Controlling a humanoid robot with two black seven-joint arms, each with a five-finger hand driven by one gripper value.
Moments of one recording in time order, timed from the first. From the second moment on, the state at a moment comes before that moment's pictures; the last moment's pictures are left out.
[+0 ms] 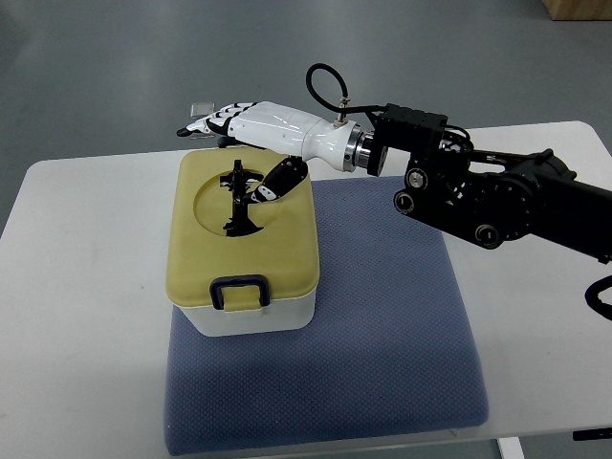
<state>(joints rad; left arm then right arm) 0.04 0.00 -0.05 -0.25 0.02 0.02 -0.06 1.15 -0.16 0.27 0.98 -1.49 -0.09 0.44</state>
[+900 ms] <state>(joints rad) 0.05 0.00 -0.05 -0.25 0.02 0.02 -0.06 1.15 -0.14 0.28 0.98 -1.47 -0.12 0.44</state>
